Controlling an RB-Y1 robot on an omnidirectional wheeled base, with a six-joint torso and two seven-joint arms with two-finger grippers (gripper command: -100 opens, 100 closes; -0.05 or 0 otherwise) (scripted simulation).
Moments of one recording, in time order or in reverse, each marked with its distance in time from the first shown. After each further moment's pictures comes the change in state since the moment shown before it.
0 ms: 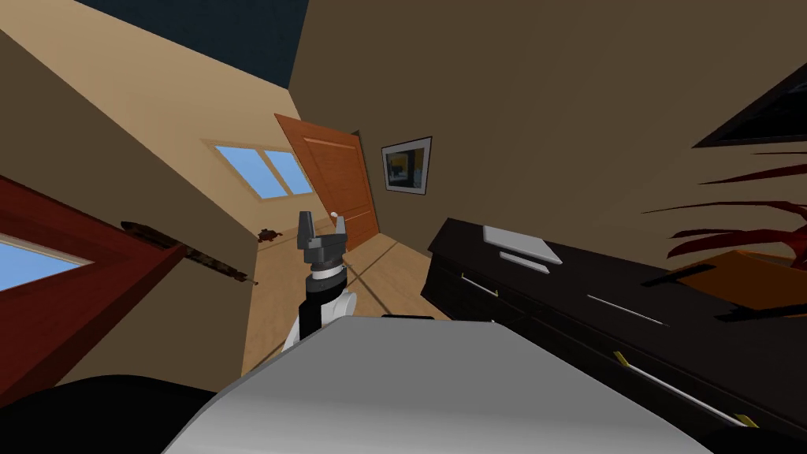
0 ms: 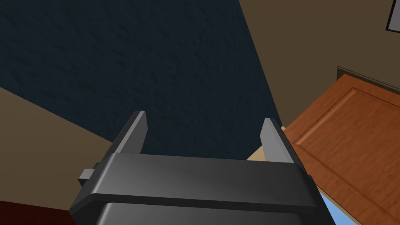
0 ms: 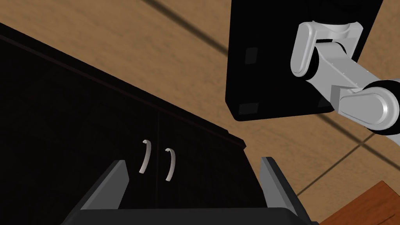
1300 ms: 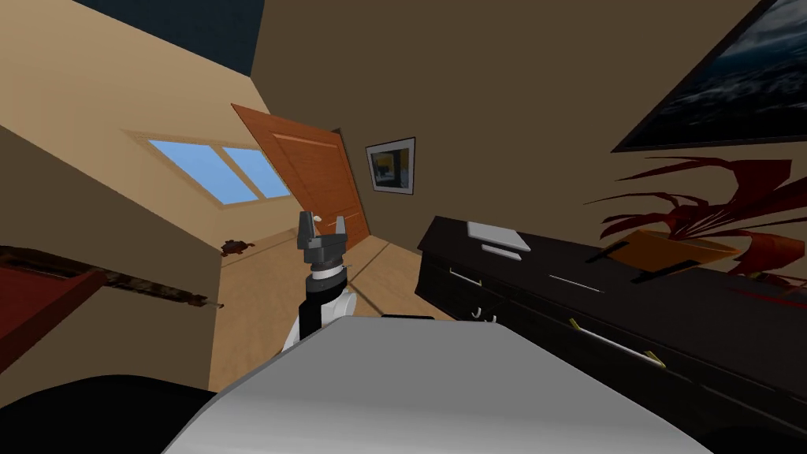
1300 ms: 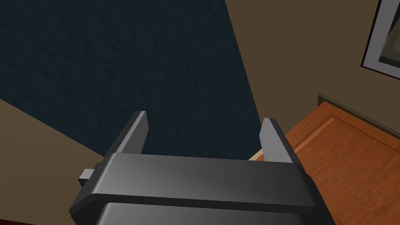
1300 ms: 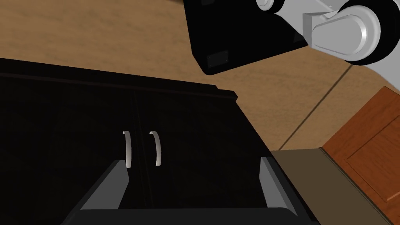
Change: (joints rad) left arm 0.000 0.000 0.000 0.000 0.000 0.000 0.000; right arm 0.000 0.150 -0.051 -0.214 -0.058 0.073 -0.029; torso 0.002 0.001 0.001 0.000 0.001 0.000
